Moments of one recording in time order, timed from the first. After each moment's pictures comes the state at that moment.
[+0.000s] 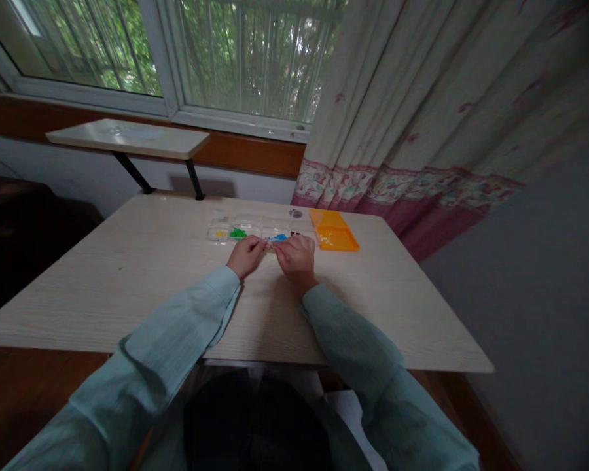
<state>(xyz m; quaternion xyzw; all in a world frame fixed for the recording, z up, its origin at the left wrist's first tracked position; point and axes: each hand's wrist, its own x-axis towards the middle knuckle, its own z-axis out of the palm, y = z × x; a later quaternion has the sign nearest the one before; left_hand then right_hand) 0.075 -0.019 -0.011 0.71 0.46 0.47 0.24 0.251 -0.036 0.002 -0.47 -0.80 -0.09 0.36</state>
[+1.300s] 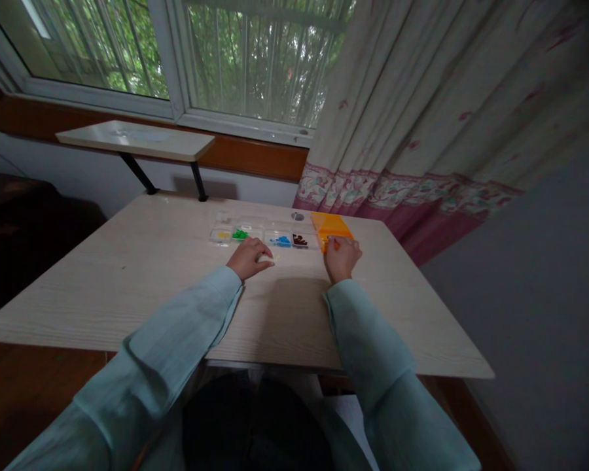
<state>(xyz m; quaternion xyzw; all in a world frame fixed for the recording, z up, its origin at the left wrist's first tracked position) 0.059 -0.015 -0.018 0.85 0.42 0.31 0.10 0.351 0.006 -0.012 -0.73 -0.57 -0.10 0.38</state>
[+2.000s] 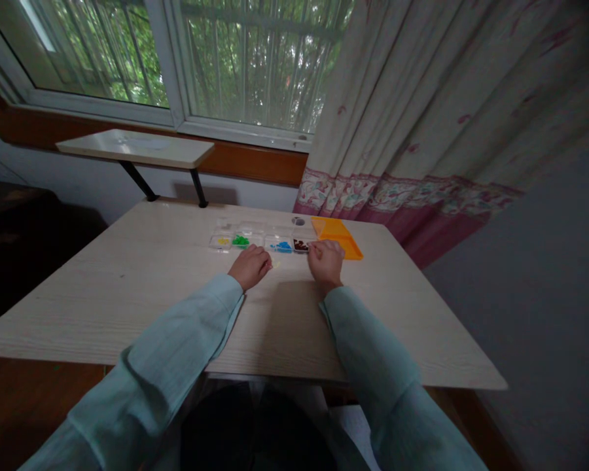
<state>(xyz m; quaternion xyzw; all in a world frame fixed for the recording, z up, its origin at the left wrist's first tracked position) 0.067 -0.029 -0.004 0.87 0.44 0.23 0.02 0.312 -0.005 -0.008 -0.63 -0.69 -0.08 0.35</state>
